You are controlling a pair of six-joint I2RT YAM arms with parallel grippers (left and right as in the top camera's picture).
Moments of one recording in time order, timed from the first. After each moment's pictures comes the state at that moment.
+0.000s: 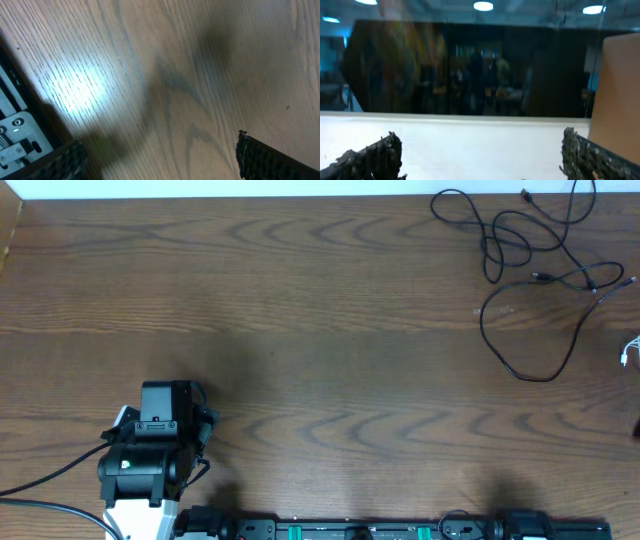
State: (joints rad) left arm 0.00 0.82 0.81 -1.25 -0.21 -1.14; right arm -0.02 0.69 1.69 -0.71 -0.02 0.00
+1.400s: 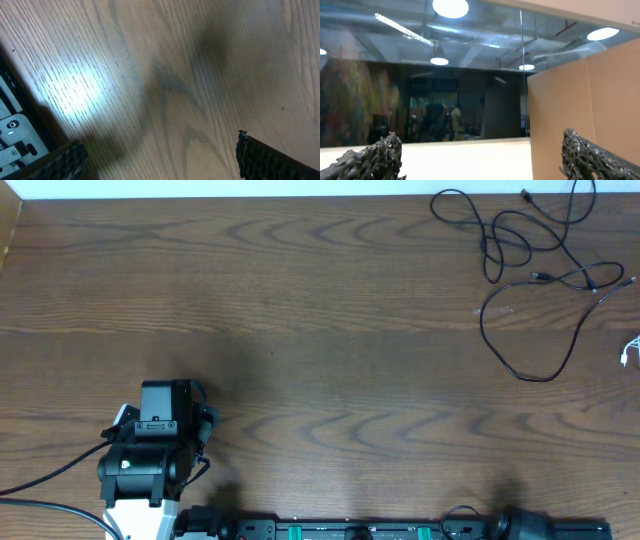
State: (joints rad) left arm 0.00 0.82 0.81 -1.23 -0.21 -1.14; right arm -0.33 0.01 1.35 -0.74 -0.03 0.06
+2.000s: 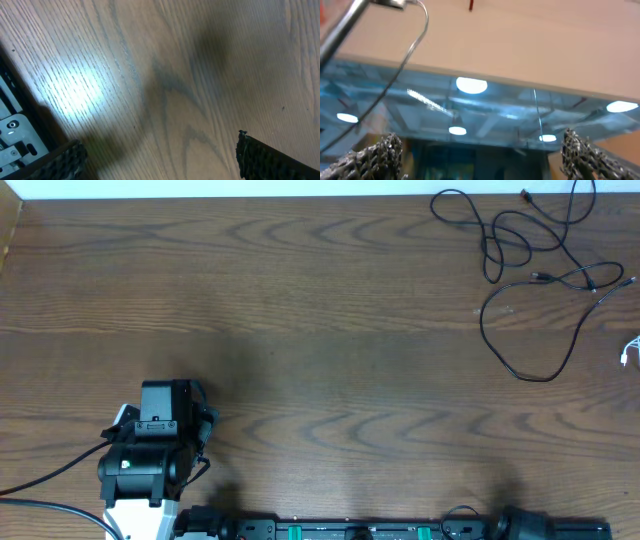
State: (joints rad) left arm 0.00 0.82 0.81 -1.23 -0.21 -1.14; right arm -0.31 0.01 1.36 -0.34 -0.10 0.12
